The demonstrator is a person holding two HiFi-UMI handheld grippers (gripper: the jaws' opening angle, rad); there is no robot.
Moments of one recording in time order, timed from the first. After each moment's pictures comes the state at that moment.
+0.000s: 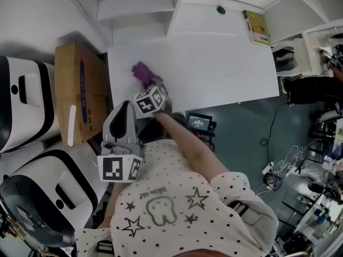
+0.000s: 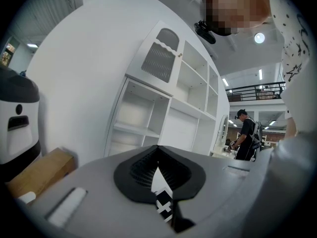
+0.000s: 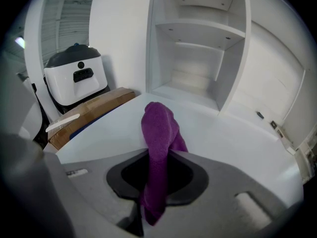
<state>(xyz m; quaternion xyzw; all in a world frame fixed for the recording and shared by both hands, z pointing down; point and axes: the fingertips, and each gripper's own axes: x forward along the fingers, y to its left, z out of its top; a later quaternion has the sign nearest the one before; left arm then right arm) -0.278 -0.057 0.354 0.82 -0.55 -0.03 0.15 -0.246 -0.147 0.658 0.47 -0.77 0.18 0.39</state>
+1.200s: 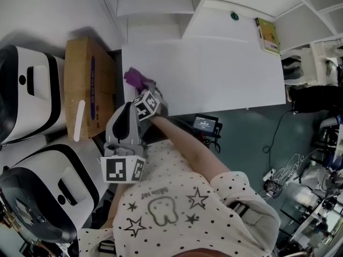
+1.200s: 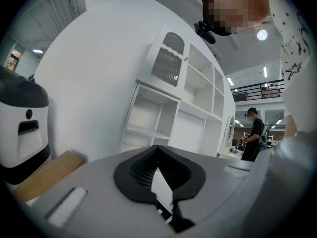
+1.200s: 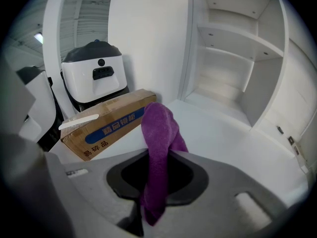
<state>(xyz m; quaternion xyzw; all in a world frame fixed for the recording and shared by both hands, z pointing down) -0.318 -0.049 0.354 0.81 -0.57 -0.04 0.14 -0.334 -0.126 0.650 0.40 -0.81 0.15 0.40</state>
